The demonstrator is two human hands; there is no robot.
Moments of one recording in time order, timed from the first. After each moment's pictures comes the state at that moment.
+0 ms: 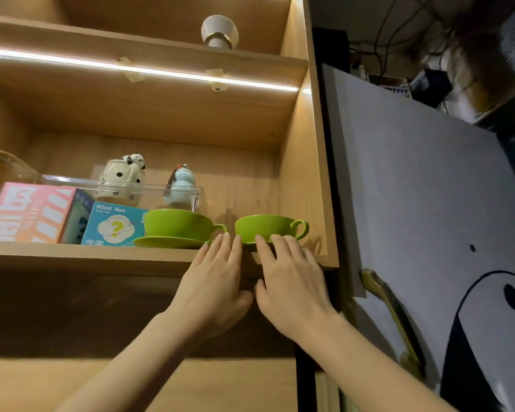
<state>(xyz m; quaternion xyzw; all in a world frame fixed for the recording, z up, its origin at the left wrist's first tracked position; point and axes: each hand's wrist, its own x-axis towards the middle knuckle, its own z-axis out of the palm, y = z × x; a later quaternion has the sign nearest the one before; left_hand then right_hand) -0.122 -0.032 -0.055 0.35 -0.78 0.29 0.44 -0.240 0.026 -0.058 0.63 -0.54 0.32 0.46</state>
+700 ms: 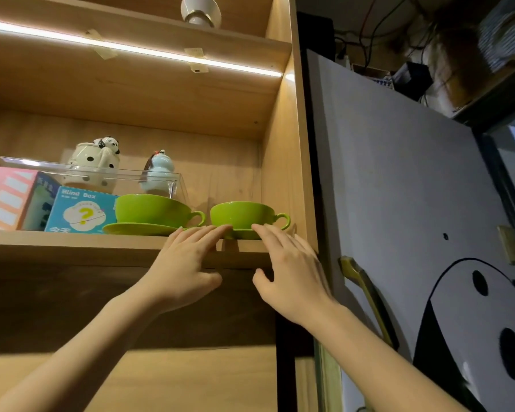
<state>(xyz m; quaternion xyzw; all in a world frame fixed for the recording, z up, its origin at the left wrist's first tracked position) -0.113 -0.046 -0.045 0.27 -0.82 0.21 0.46 -0.278 0.017 -0.059 0.65 -0.51 0.39 0.40</state>
